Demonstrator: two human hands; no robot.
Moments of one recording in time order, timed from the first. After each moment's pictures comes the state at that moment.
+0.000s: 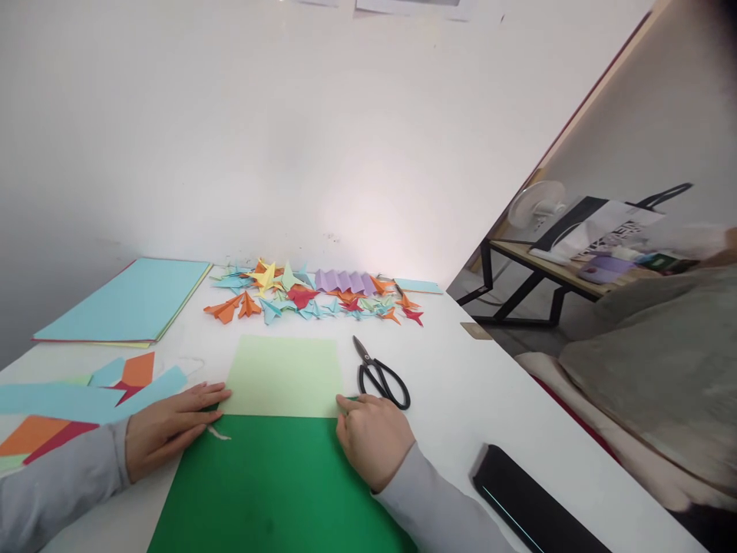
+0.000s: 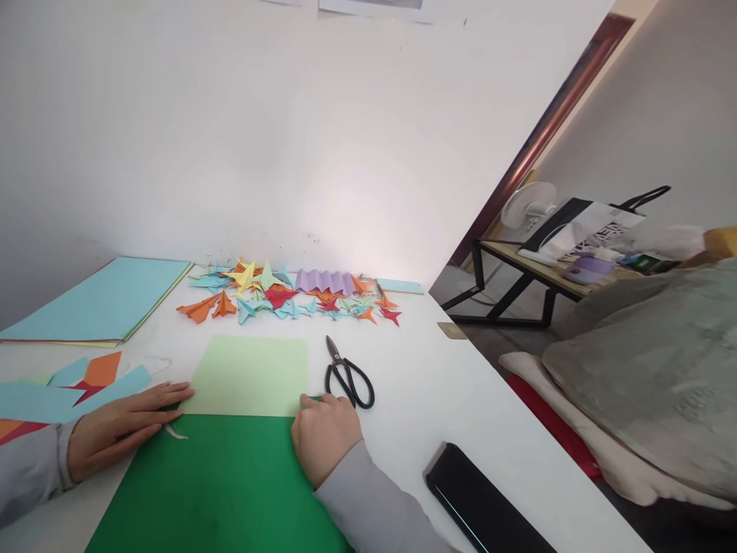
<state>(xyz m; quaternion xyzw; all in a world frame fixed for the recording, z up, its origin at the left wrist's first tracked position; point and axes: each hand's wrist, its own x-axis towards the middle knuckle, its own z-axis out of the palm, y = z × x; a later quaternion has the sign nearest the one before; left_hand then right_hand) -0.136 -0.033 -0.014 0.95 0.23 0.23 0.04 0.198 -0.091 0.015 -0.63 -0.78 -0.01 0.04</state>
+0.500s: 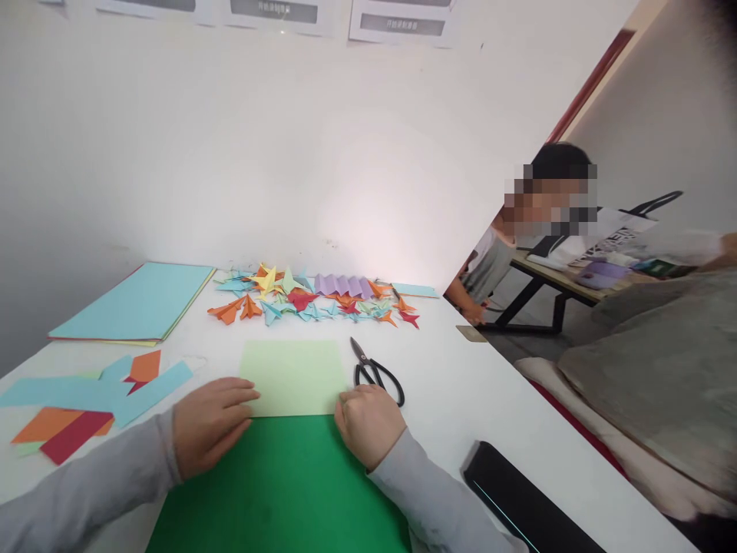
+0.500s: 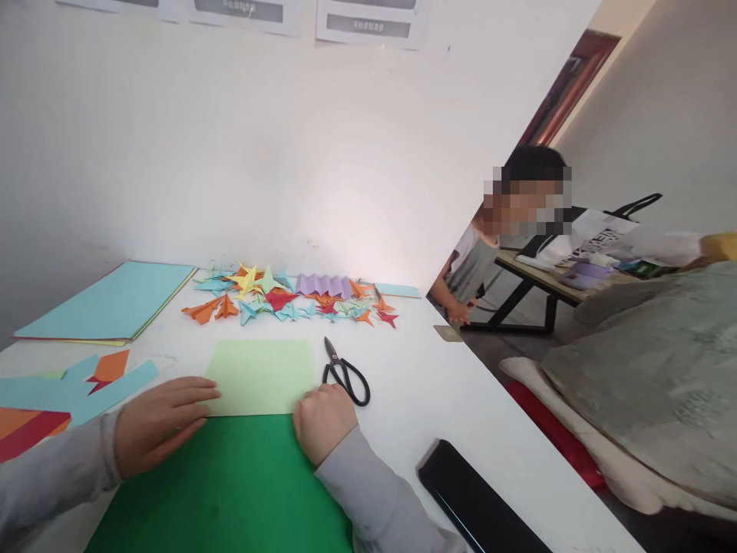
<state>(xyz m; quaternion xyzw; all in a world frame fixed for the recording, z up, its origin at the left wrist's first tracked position) -0.069 -0.054 0.012 0.94 0.25 0.21 -0.06 0.205 -0.083 0.011 -0.58 -0.81 -0.08 0.07</state>
